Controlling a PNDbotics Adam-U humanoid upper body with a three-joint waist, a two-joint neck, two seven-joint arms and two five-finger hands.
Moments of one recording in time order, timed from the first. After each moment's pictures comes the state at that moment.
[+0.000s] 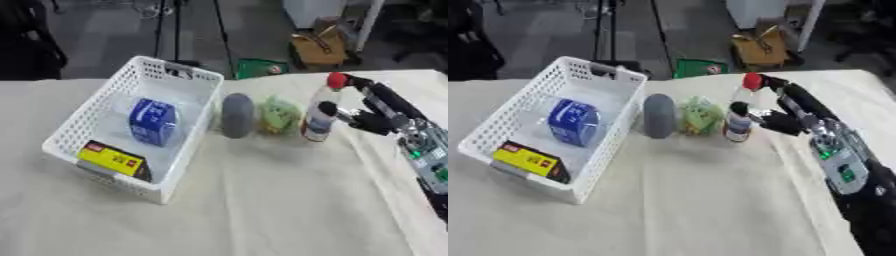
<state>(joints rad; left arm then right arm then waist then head) -0.29 0.19 0.31 -1.98 0.32 -0.61 0.15 -0.76 -0.50 0.04 -1.17 0.63 -0.19 0.15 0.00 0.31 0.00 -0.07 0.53</state>
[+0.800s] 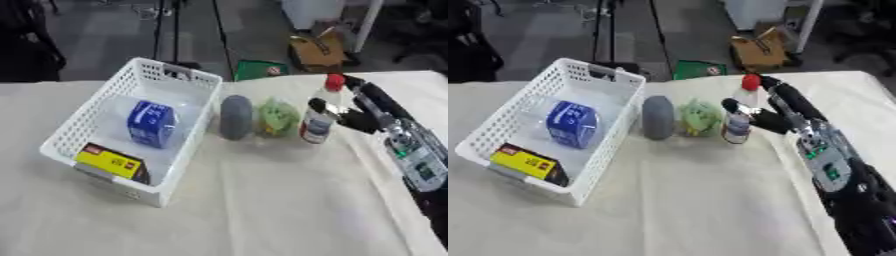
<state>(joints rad) -0.29 0.19 0.31 -1.98 0.33 -0.61 0.14 -0.80 -0.47 0.03 -1.12 0.67 -0.17 0.10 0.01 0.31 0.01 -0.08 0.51</state>
